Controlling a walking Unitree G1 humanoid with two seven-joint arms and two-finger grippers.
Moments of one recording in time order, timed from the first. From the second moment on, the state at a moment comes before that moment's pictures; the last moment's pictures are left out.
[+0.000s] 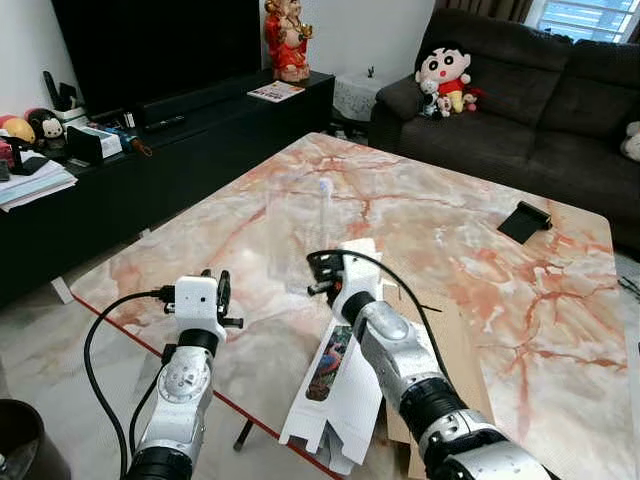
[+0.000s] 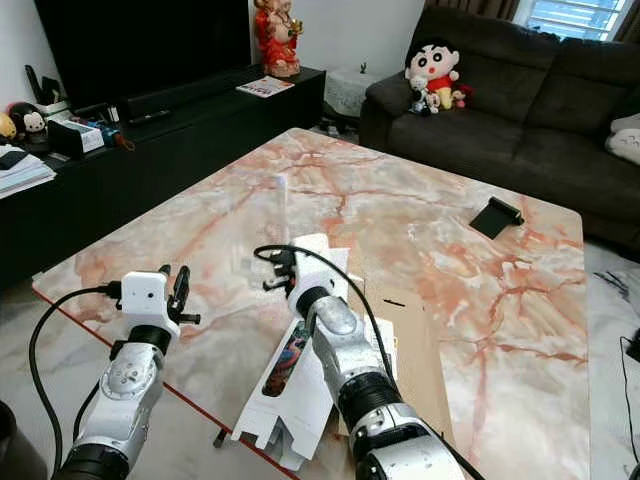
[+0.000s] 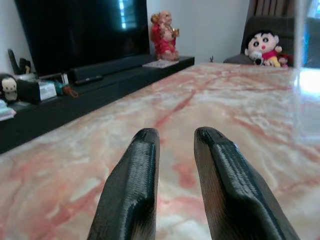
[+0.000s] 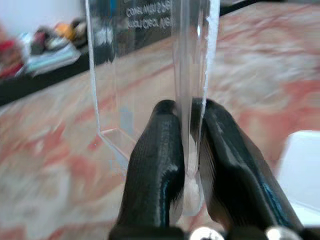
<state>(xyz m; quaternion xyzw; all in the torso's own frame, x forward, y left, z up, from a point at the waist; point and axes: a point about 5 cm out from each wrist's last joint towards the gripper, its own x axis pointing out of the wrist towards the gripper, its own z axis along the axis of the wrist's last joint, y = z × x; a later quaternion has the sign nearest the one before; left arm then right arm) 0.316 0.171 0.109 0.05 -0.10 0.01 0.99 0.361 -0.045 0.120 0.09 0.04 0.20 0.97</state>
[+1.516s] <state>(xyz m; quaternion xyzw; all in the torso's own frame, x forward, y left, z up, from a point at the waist) 0.310 0.179 0.130 0.08 -0.16 0.08 0.98 0.340 -0.079 0.106 0.05 -0.09 0.09 0.99</state>
